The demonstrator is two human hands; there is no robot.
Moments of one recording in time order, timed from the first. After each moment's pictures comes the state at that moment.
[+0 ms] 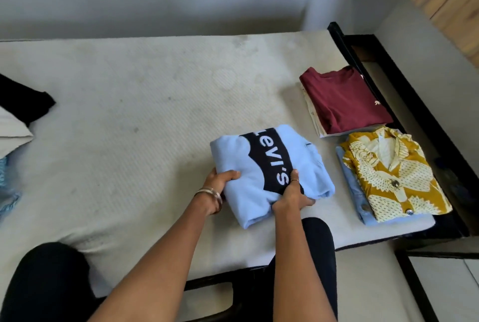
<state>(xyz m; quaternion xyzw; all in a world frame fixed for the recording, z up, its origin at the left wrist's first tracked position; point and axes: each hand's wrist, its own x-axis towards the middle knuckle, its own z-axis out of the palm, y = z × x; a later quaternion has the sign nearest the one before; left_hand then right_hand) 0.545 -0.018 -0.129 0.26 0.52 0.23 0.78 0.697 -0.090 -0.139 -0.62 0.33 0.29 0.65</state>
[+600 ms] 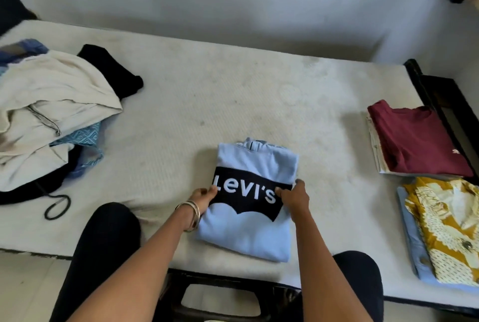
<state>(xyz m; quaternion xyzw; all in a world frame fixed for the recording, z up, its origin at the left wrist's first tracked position) 0.374 -0.015 -0.175 0.34 0.66 0.16 0.66 0.628 -0.041 -0.143 -0.82 -0.26 0.44 0.25</state>
